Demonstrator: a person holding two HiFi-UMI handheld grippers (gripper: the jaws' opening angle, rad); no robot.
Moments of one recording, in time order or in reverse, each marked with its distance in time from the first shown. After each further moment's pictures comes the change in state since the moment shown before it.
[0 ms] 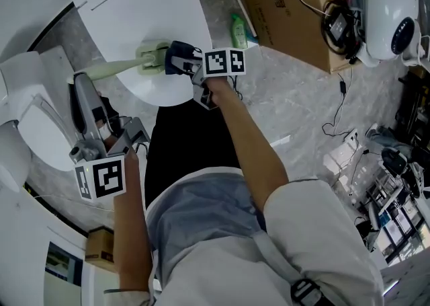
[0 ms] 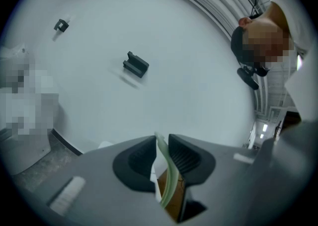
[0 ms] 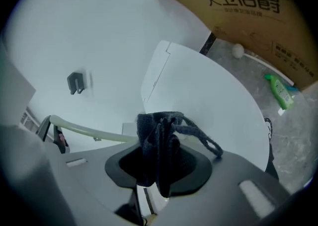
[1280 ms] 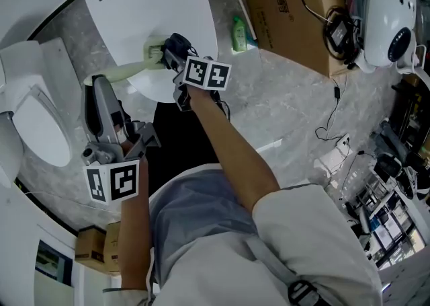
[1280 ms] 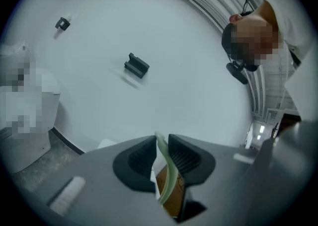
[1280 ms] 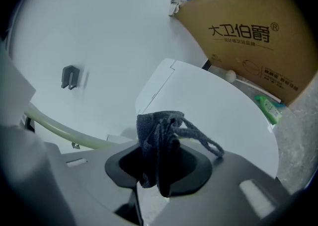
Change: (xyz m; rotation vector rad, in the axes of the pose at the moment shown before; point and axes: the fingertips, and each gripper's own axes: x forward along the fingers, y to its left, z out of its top) left arm -0.028 0.007 -0.002 -0.014 0.007 -0.027; right arm 0.033 0.020 0.007 -0.090 -0.271 -0.195
